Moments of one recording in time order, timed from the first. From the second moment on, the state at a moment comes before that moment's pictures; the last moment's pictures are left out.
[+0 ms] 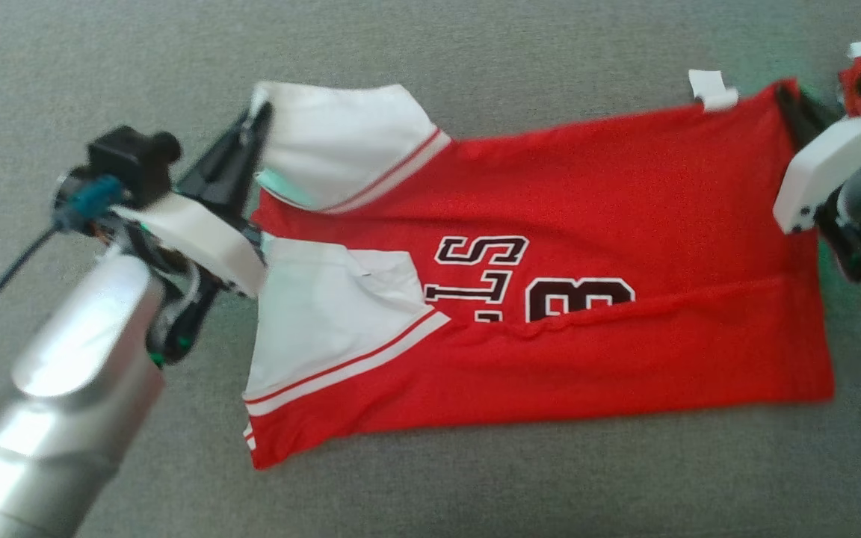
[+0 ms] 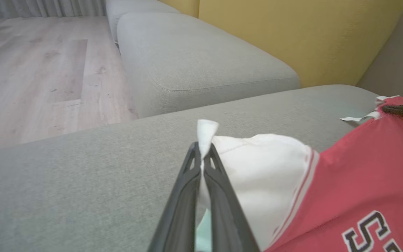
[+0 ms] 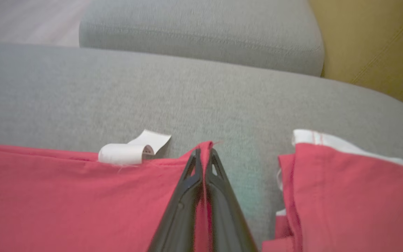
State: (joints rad) left arm -0.72 0.41 -0.70 0.39 -0.70 -0.07 -0.02; right arm -0.82 -0.42 0.44 0.87 0.44 0.13 0.08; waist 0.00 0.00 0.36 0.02
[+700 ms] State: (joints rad) left arm -1.12 0.39 -0.64 0.71 -0.64 -0.09 -0.11; right arm -1.09 -0.39 0.48 0.90 0.58 0.13 -0.08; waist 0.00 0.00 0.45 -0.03
